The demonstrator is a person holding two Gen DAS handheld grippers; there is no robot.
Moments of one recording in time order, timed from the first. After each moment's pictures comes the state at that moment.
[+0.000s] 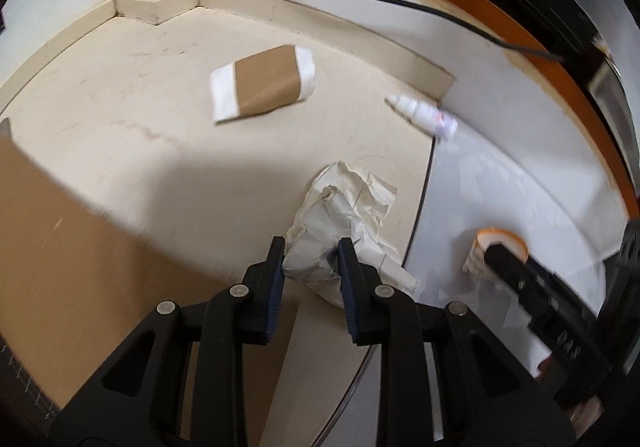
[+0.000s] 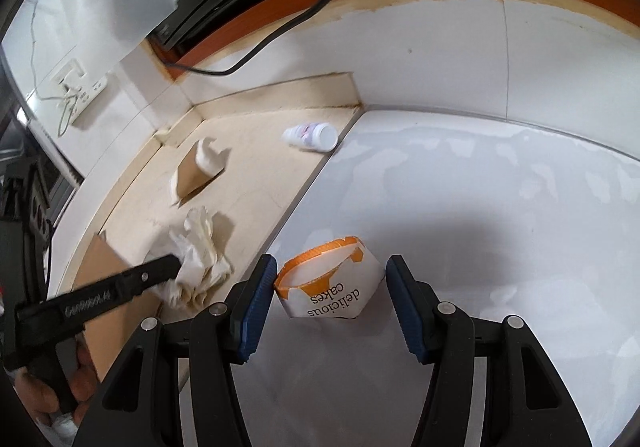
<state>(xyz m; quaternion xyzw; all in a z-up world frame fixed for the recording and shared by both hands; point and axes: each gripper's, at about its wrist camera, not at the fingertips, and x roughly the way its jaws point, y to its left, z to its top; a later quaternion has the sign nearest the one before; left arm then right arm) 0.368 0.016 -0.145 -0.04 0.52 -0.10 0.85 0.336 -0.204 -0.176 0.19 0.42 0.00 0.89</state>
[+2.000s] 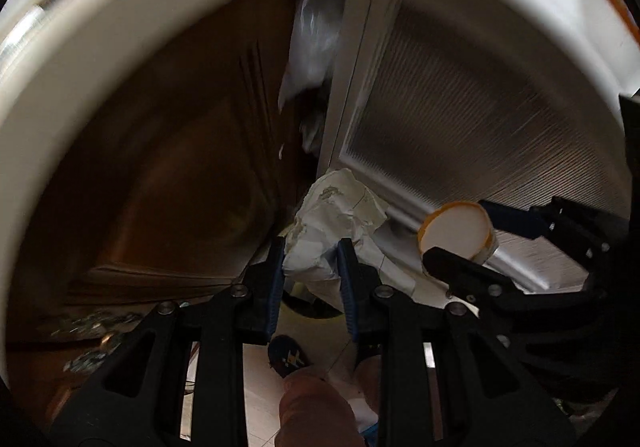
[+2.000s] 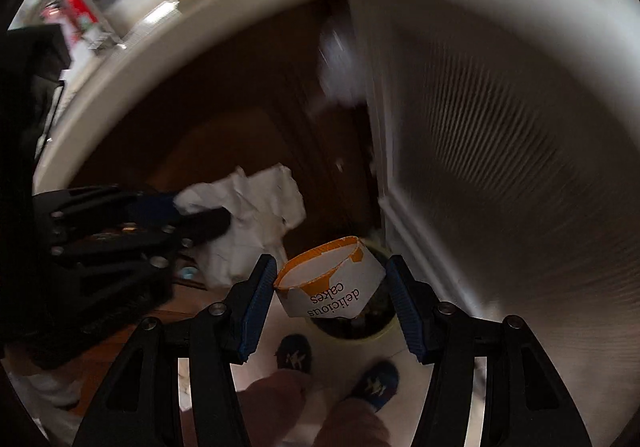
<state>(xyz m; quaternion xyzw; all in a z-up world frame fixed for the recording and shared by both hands) 0.009 0.027 -0.267 0.00 0.58 -0.03 0.81 0.010 -0.096 -0.339 -0.01 0.56 0.20 0.80</state>
